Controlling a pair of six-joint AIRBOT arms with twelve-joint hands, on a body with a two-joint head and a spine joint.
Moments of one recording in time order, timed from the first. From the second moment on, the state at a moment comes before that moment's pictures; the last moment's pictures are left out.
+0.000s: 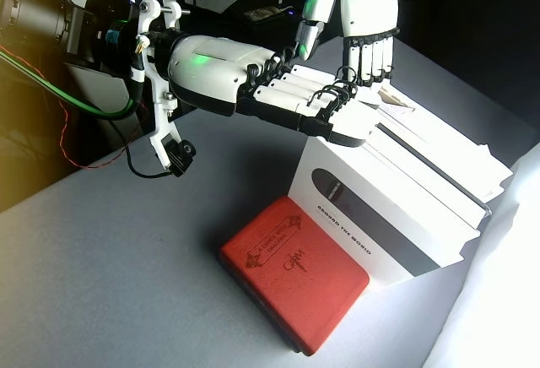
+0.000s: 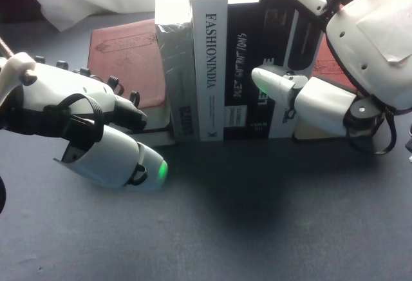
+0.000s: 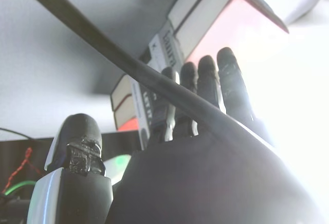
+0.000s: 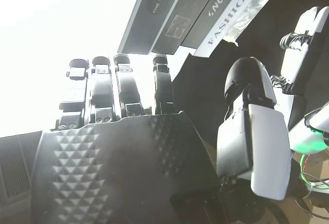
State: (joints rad) left arm -0.36 -0.70 0.53 0.52 0.96 0.30; right arm -0.22 -1.04 0.61 0.62 1.29 -2.02
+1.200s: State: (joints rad) left arm -0.36 -0.70 0.53 0.52 0.96 0.30; right arm -0.37 -1.00 0.41 0.60 1.40 -2.12
